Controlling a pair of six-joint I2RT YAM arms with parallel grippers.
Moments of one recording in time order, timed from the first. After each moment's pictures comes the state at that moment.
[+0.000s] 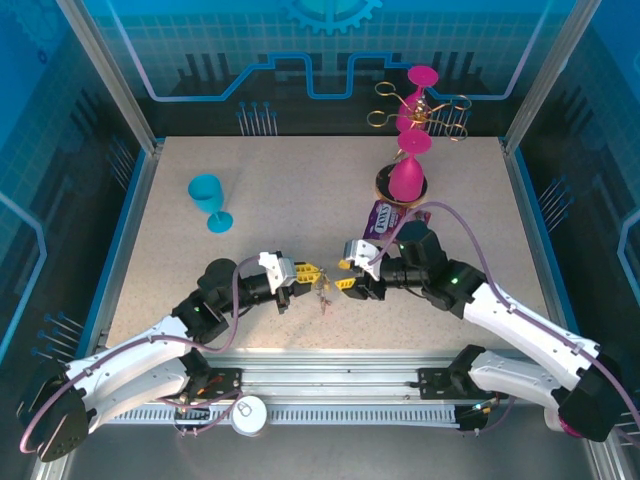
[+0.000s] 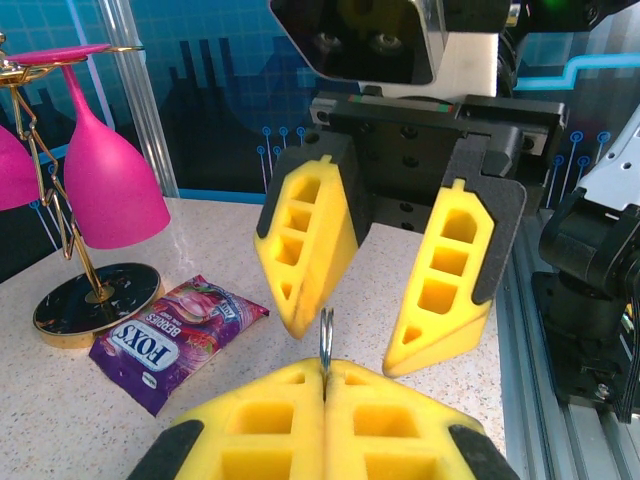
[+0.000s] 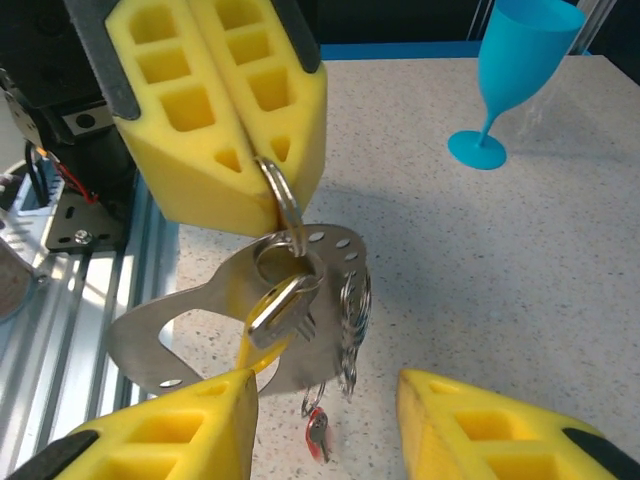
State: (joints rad) left arm -0.73 0.84 0.39 0.42 0.46 0.09; right arm 0.72 1.01 0.77 -0.29 -0.53 -0.37
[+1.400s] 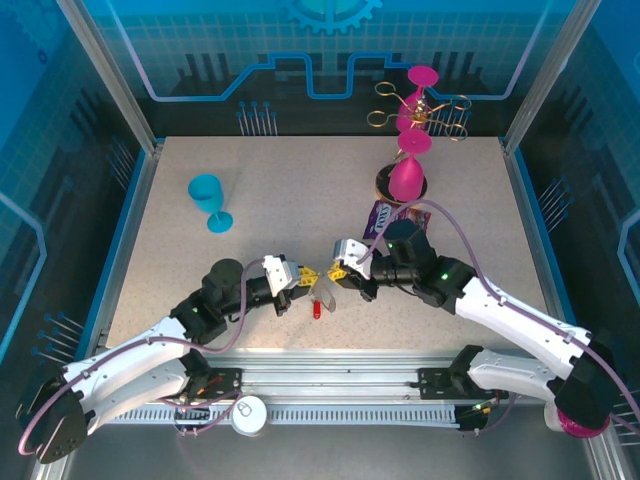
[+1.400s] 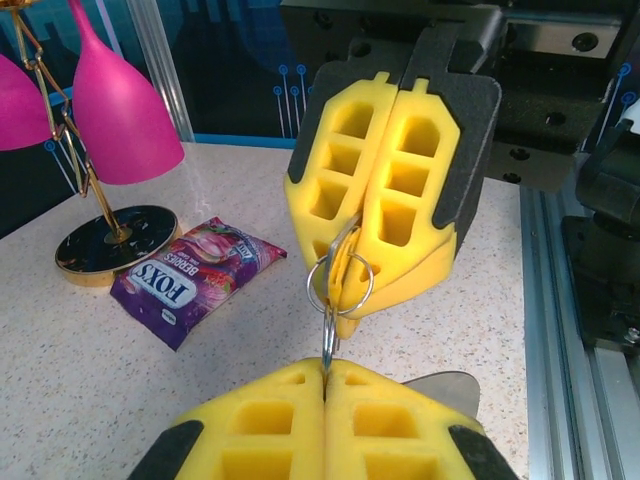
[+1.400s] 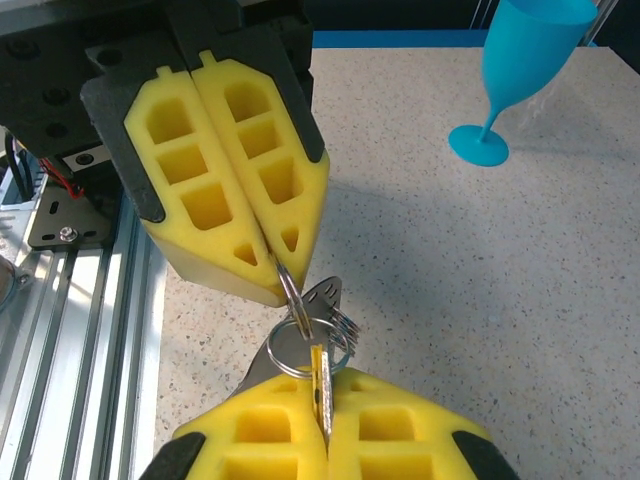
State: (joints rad) left arm -0.73 0.82 0.39 0.27 0.39 0.16; right arm 0.77 1.08 0.83 -0.30 -0.46 -0.39
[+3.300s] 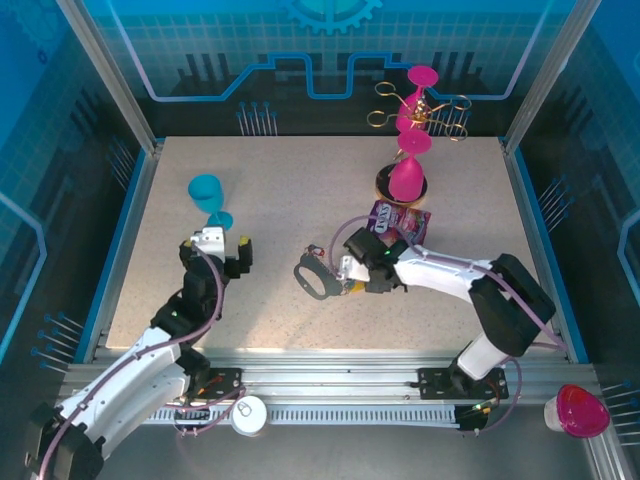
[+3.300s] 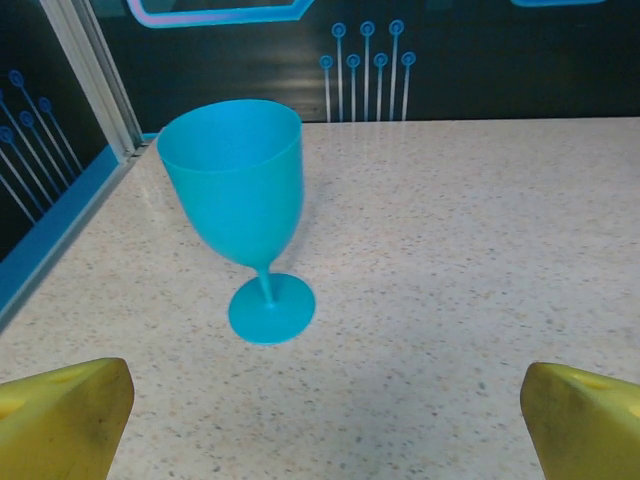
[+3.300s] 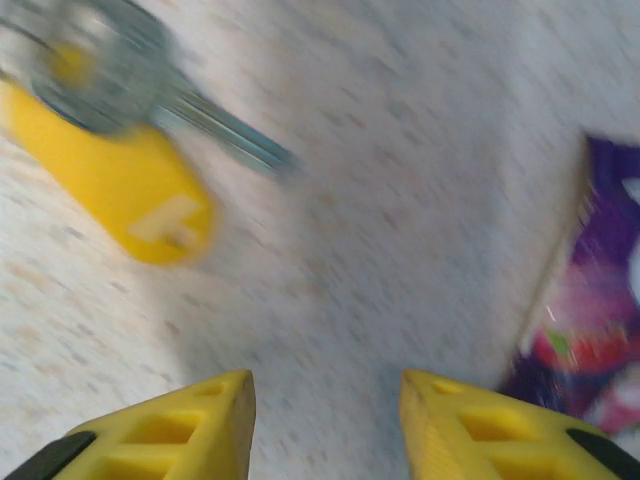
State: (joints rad) left arm -0.45 0.69 0.37 -0.02 -0.58 -0.14; right arm 0.71 1.56 0.91 -0.60 0.35 -0.70
